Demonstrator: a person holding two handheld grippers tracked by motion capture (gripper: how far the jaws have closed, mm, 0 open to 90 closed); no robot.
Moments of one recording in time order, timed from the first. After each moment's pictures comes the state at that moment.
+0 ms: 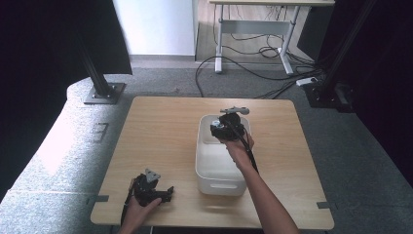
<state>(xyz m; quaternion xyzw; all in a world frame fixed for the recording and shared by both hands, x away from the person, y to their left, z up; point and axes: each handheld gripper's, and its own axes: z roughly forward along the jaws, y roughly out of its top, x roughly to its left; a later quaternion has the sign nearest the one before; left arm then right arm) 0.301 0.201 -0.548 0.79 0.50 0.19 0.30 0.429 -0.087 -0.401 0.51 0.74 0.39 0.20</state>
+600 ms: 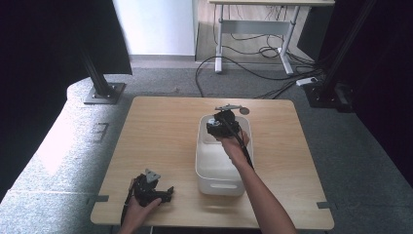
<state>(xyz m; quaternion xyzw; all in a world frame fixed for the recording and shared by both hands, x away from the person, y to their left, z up) 0.300 0.201 -0.548 0.79 0.49 0.19 0.30 0.442 -0.073 -0.403 0.51 0.74 0.38 0.20</state>
